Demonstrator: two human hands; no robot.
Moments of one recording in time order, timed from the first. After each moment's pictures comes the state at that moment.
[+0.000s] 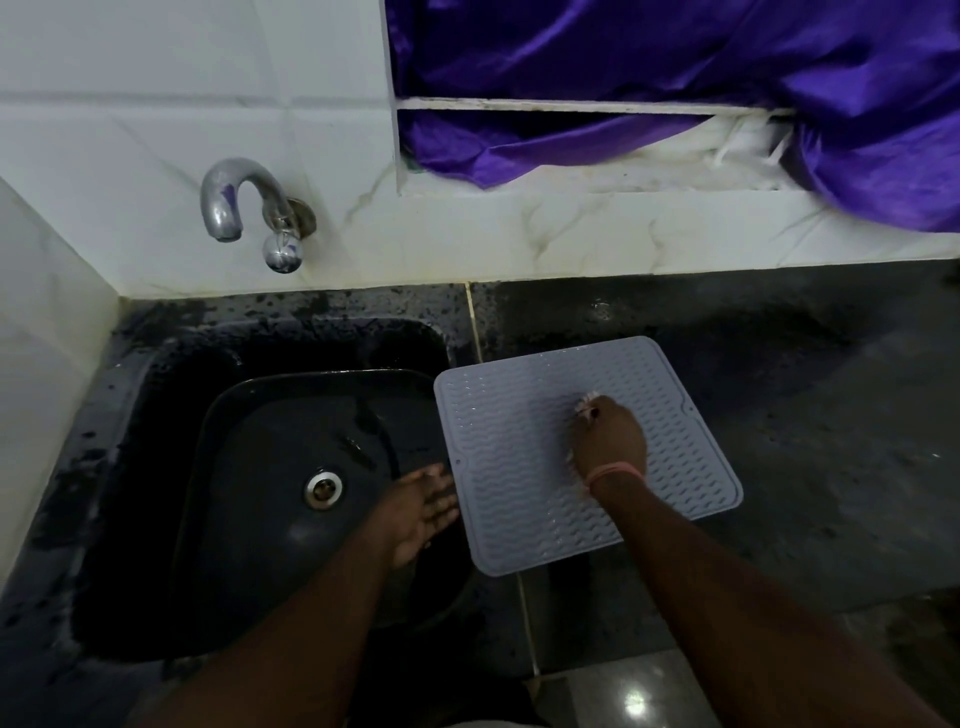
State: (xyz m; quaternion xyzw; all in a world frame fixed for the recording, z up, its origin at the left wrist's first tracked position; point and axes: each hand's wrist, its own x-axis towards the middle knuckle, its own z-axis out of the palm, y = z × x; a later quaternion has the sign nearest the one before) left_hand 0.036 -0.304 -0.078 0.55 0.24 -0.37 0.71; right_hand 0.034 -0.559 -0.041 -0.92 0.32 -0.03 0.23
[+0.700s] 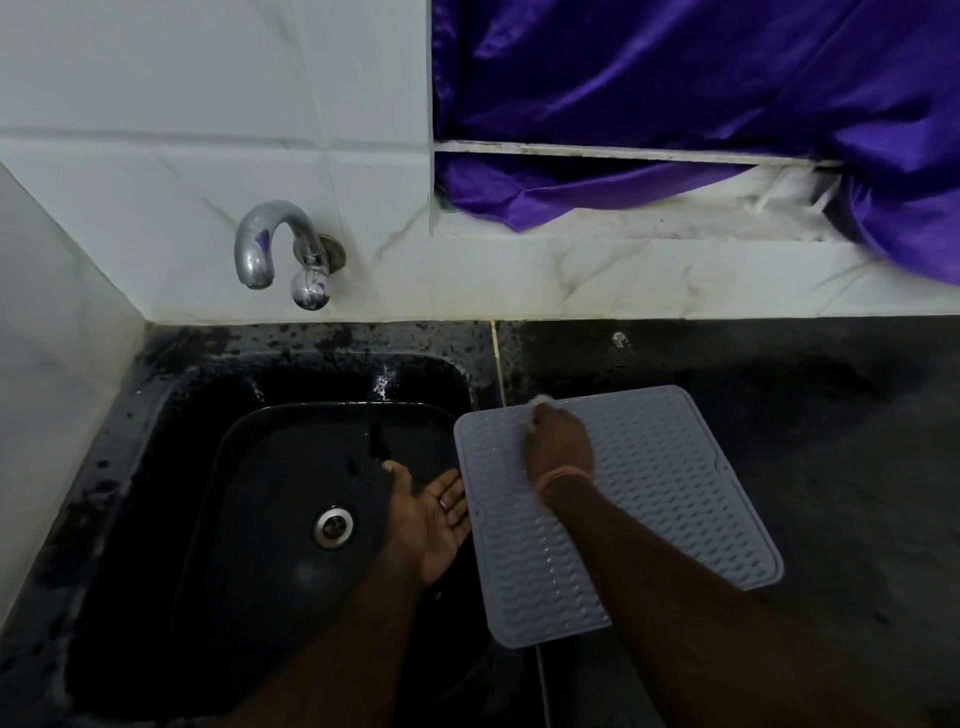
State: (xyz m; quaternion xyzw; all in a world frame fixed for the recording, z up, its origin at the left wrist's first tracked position) left_hand 0.080 -0.315 -0.071 0.33 0.31 -0.32 0.83; right_hand 0.120 -0.498 -0.052 -0.96 0.19 -0.03 0.20
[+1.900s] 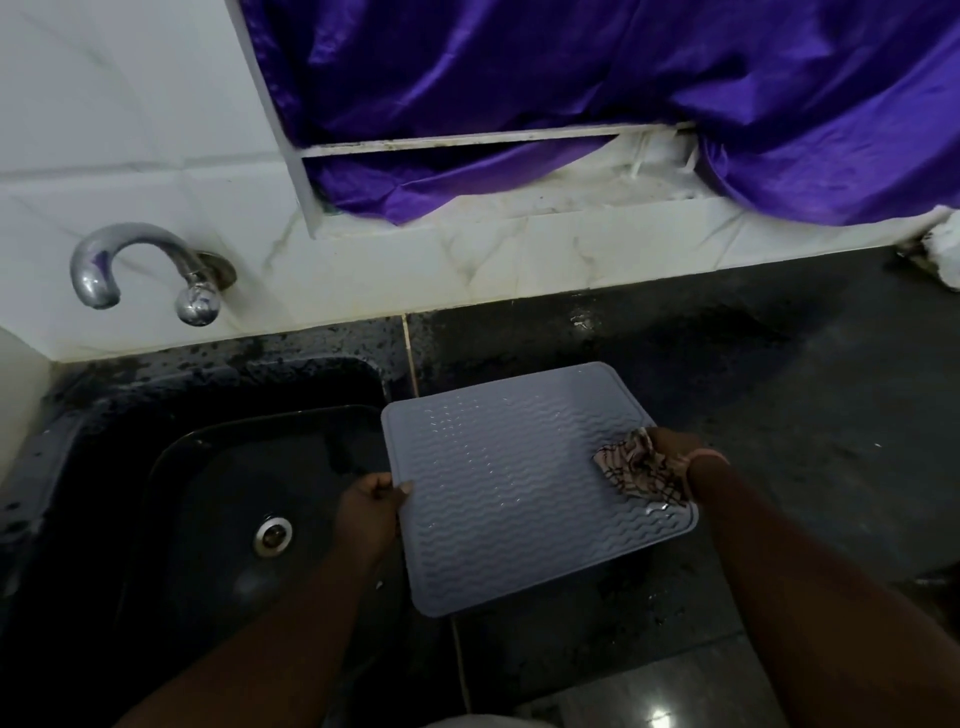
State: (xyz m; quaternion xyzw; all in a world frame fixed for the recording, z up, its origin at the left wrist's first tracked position) left_hand 0.048 -0.361 -0.066 0.72 0.20 -0.21 0.63; right_hand 0.008 -0.776 -0.049 -0.88 0.32 0.25 0.24
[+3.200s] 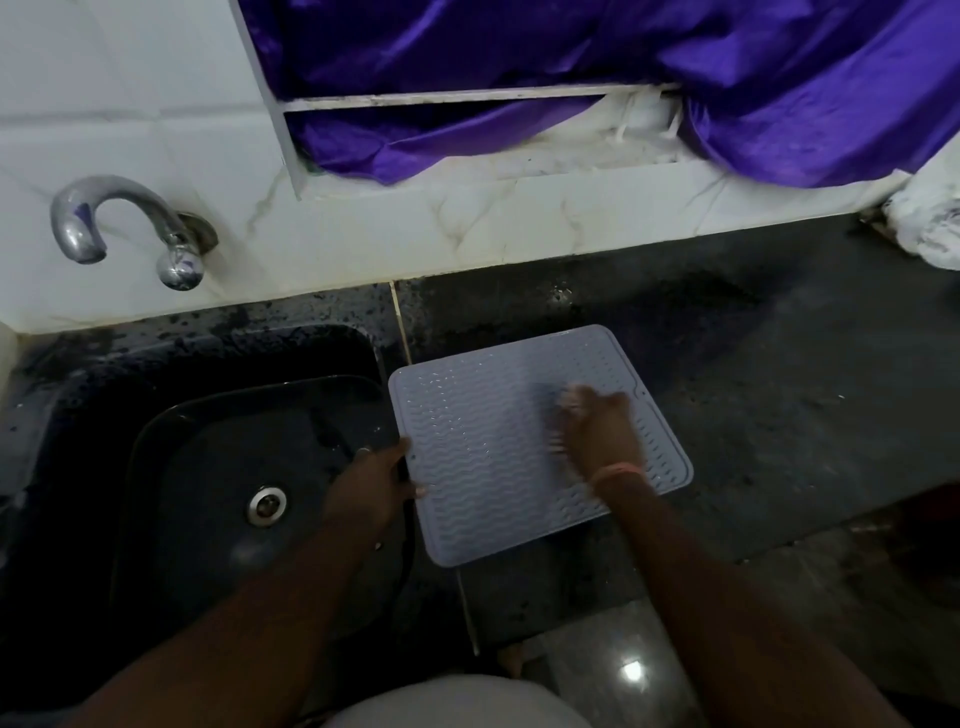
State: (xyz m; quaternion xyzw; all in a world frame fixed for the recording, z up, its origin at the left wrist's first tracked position) left_hand 0.045 -0.337 -0.077 0.93 -0.09 -0.26 0.26; right_hand -0.028 -0.642 -0.041 -0.92 0.29 -0.03 0.25
